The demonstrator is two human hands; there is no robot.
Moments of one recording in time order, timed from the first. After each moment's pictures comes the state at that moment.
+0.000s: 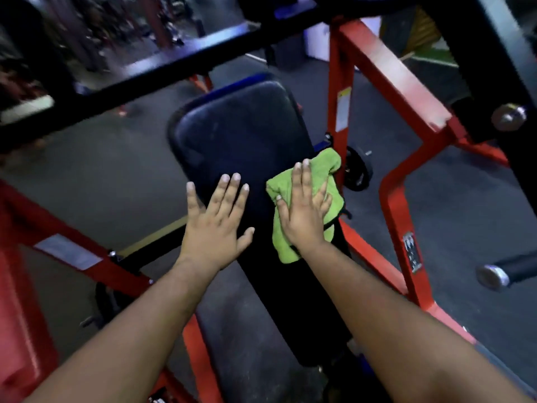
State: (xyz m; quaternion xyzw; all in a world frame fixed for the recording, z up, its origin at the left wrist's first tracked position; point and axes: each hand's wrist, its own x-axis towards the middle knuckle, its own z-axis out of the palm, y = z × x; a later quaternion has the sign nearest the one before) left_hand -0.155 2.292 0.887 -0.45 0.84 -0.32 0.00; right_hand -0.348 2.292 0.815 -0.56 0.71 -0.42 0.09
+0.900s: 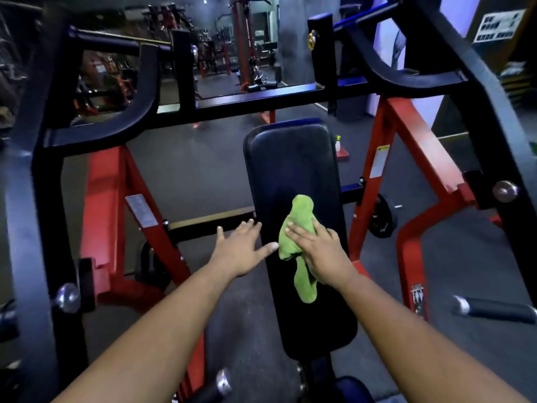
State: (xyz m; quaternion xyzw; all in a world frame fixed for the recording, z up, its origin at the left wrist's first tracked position) left_hand -0.146 2.436 0.921 -0.65 0.76 0.09 0.00; right_hand -0.376 2.429 0.863 -0.84 0.51 -0.16 0.01
